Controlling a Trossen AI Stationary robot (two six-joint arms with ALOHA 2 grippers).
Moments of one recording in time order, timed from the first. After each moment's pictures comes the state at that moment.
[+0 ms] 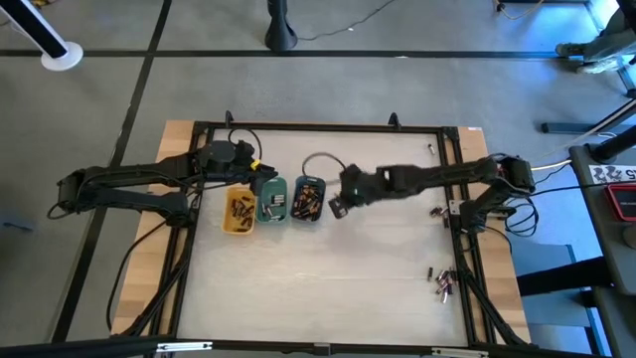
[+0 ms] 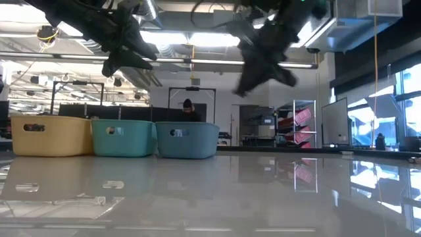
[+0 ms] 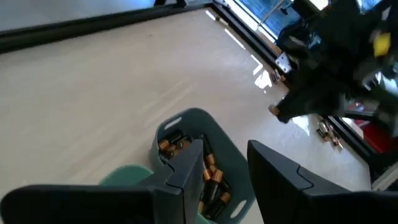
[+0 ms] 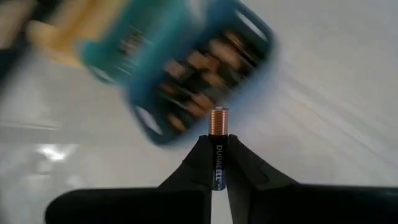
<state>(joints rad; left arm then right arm) 0.29 0.89 0.62 -0.20 -0.04 -0.59 -0.05 1.61 1.19 -0.46 0.09 0.83</state>
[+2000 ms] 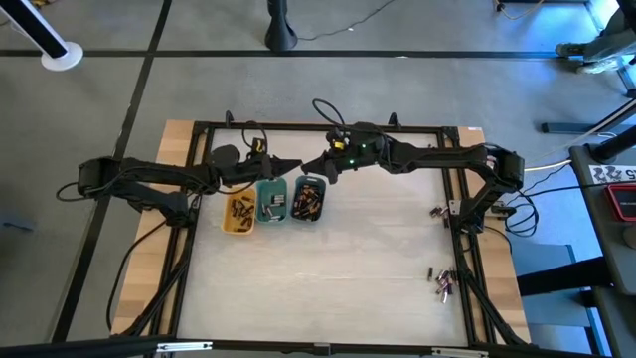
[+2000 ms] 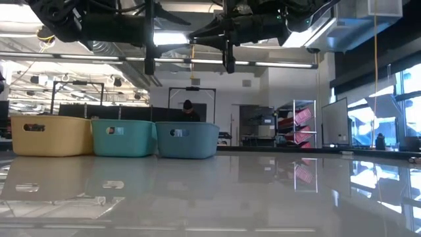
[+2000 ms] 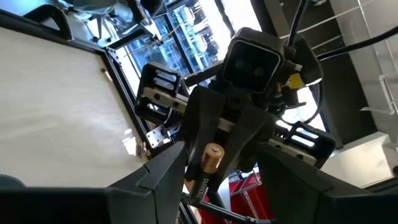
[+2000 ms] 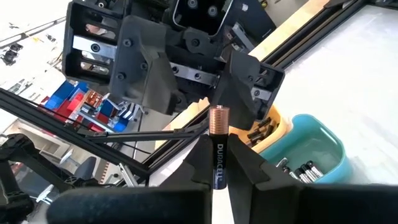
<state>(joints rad) 0.25 1.19 0.51 0.76 0.01 -1.11 -0.28 1.67 1.19 0.29 -0.41 0.69</state>
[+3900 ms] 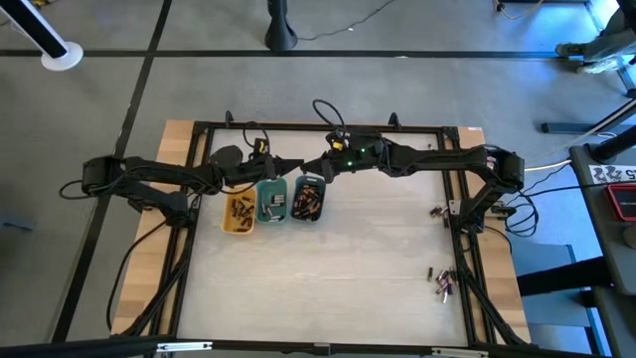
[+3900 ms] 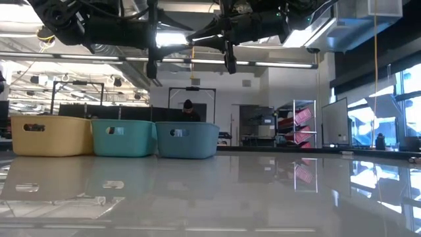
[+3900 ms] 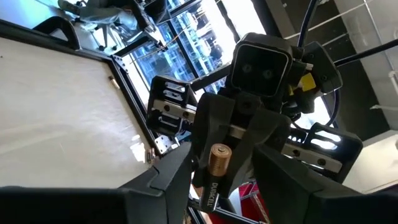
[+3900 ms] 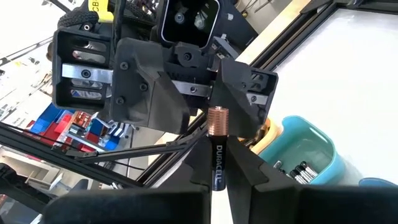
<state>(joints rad) 0.25 1.23 0.51 0.80 -0.01 -1.07 -0.25 1.67 1.19 0.28 -0.30 0.77</state>
